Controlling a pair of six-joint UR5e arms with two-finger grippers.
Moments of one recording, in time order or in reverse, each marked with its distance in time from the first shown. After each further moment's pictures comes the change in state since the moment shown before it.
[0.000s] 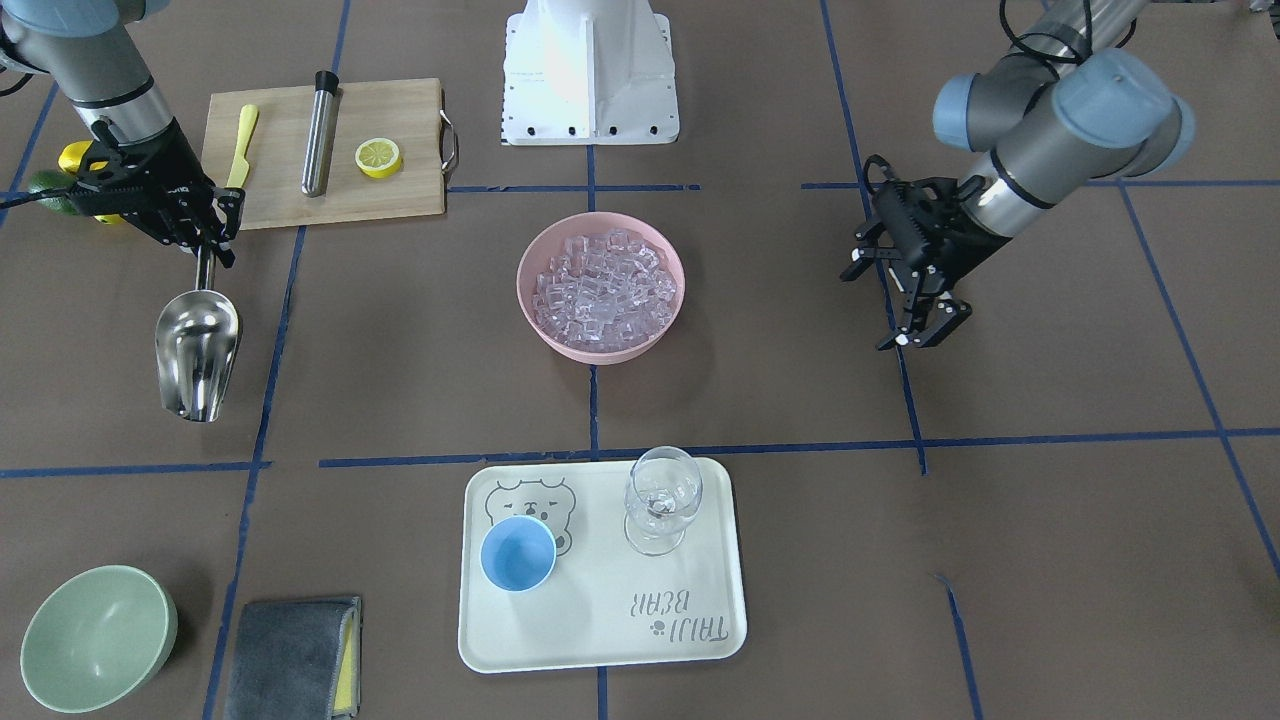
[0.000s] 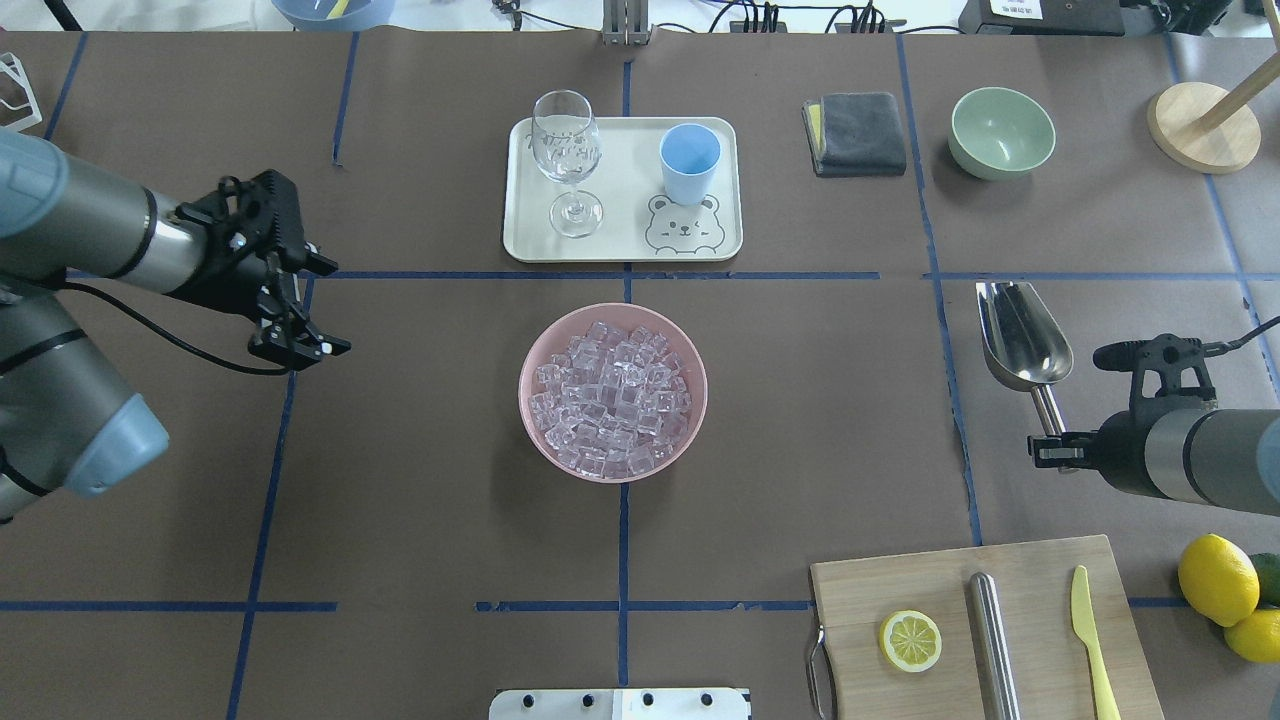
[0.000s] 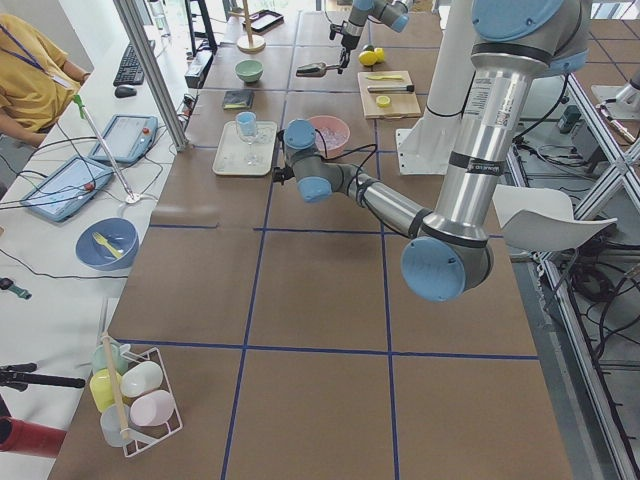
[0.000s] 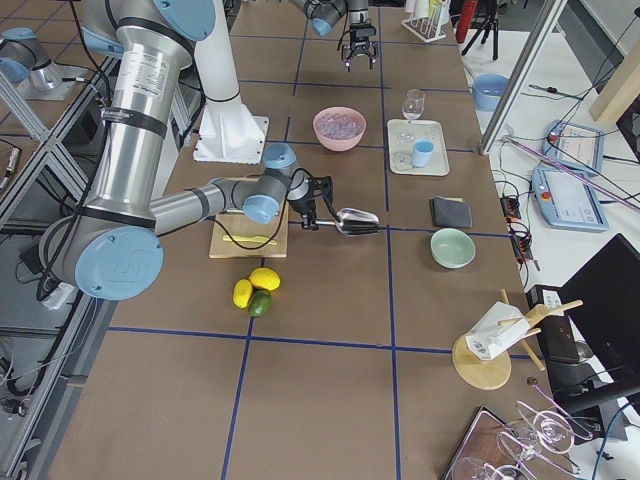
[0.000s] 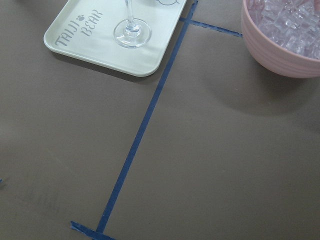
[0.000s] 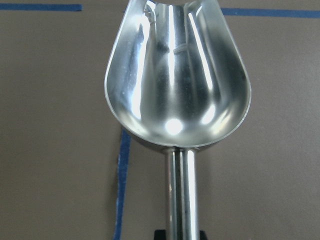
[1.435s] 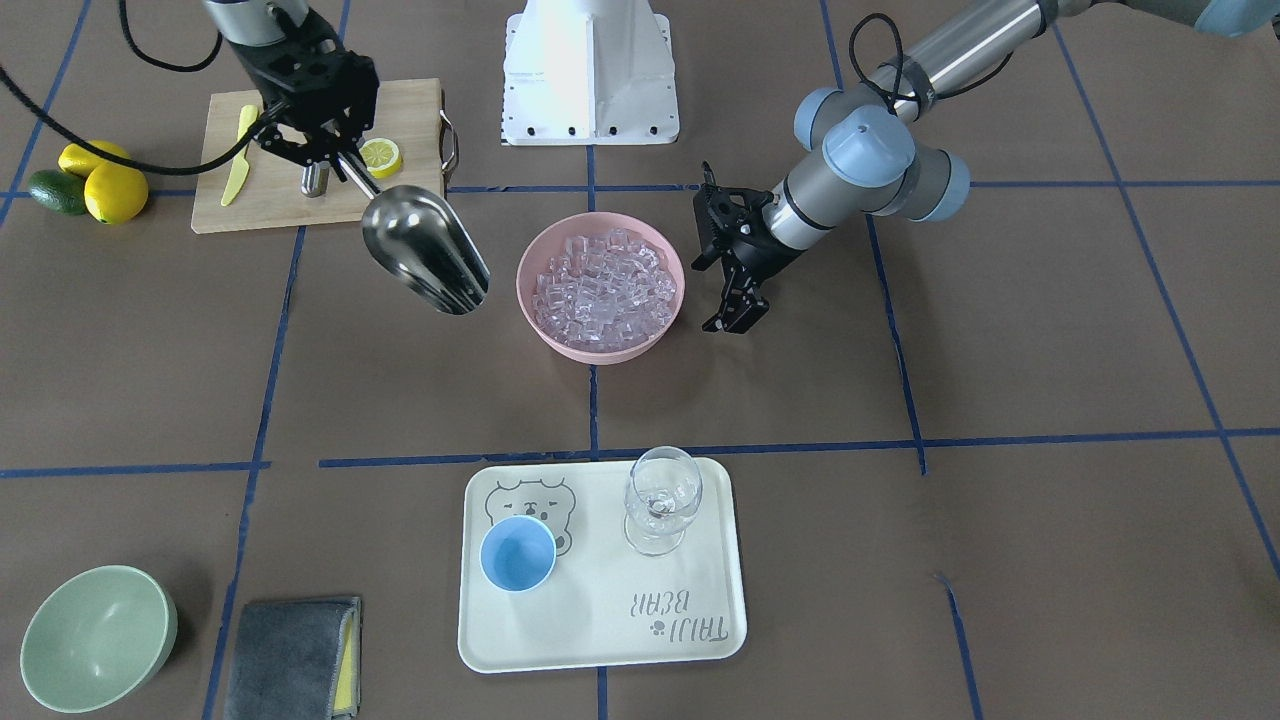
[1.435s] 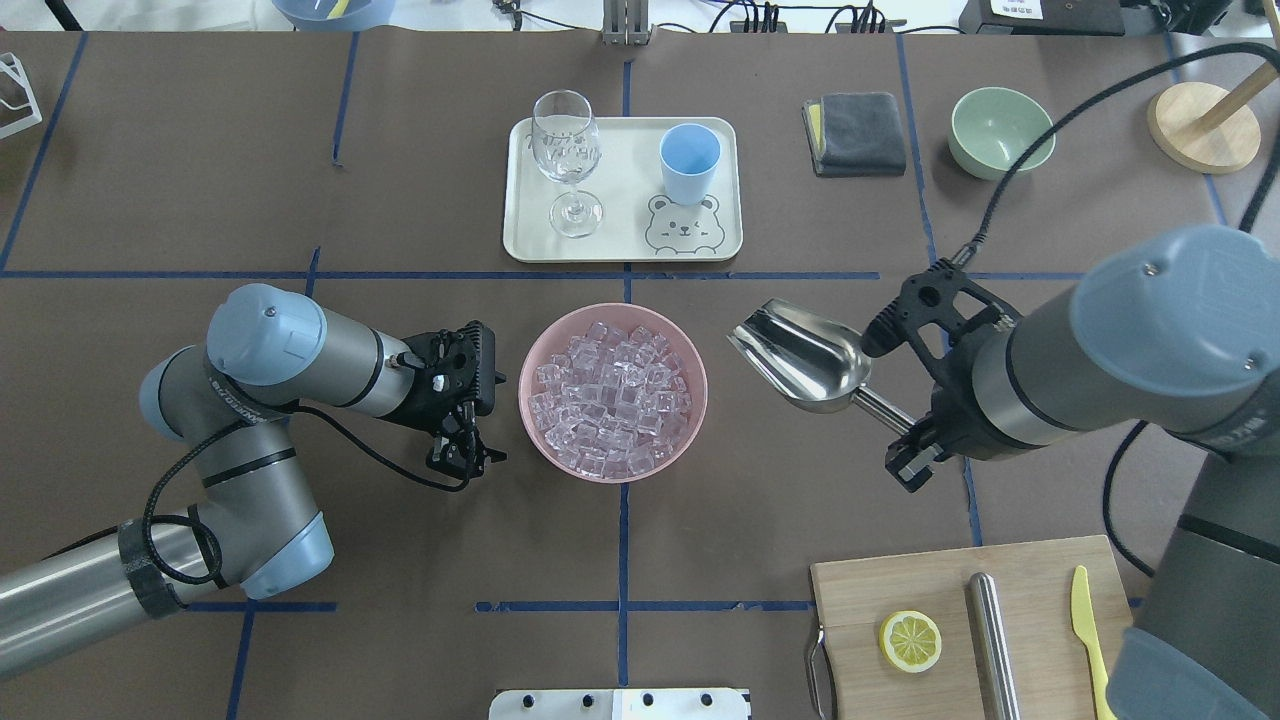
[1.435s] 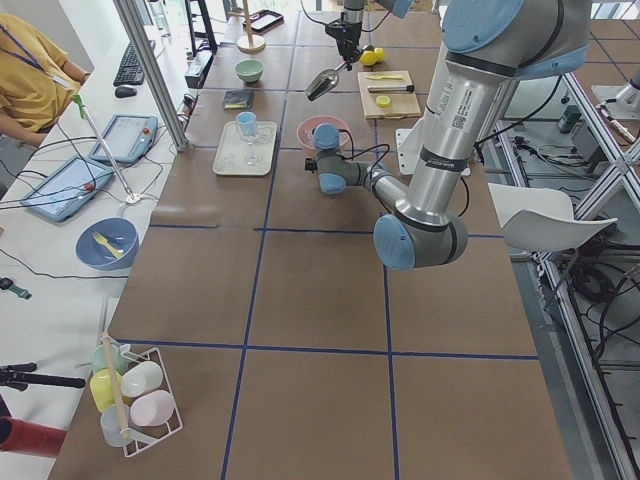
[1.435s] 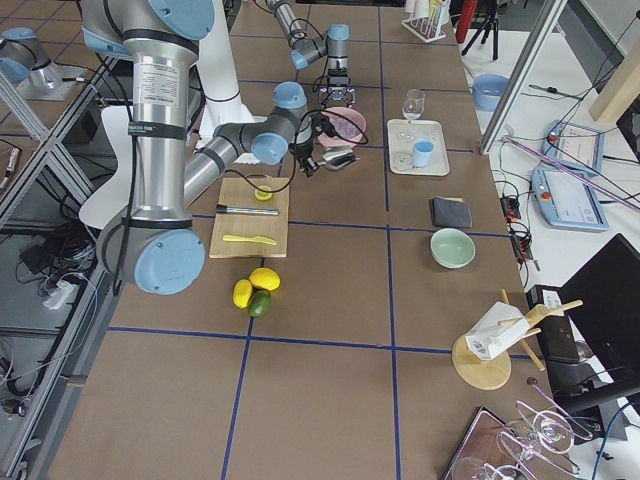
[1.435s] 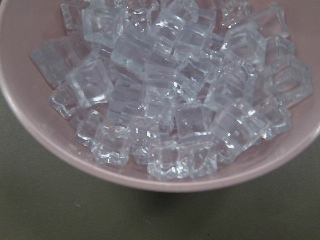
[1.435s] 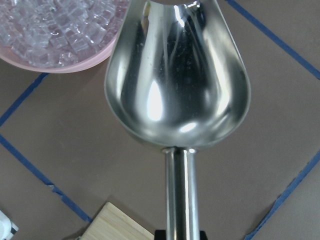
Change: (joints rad) left arm 0.251 -0.150 0.213 -0.189 0.125 0.007; right arm 0.019 0.613 0.259 -1.032 0.229 -0.718
